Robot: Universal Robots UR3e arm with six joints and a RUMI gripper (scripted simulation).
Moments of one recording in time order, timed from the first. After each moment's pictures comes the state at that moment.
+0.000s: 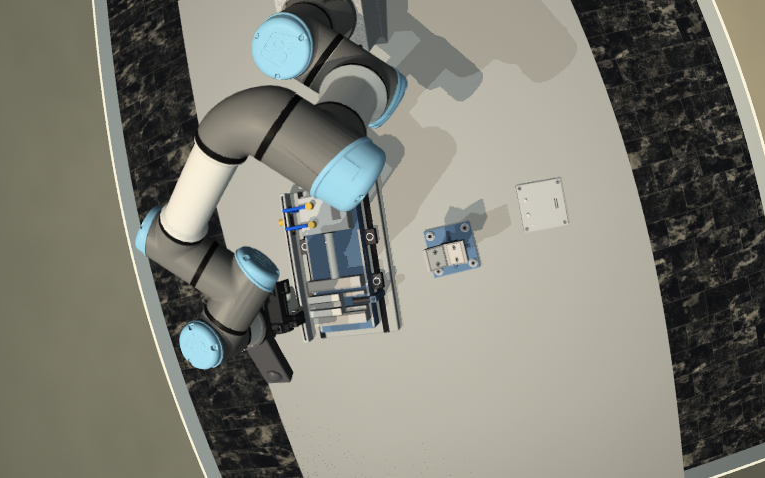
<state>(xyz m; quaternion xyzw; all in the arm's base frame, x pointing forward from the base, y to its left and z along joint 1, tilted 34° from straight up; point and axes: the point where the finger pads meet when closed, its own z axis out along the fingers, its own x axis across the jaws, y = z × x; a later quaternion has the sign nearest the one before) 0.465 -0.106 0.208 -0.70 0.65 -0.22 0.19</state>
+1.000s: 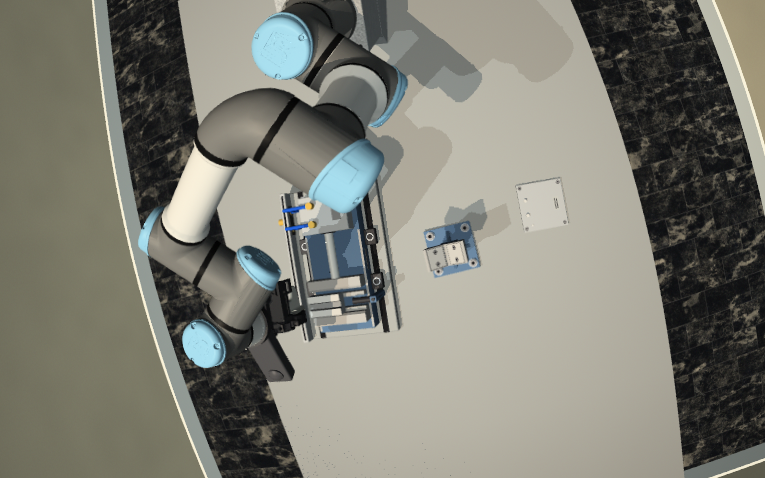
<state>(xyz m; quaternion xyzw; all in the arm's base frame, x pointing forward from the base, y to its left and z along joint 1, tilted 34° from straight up) 0.469 -0.106 0.203 -0.70 0.65 -0.22 0.19</state>
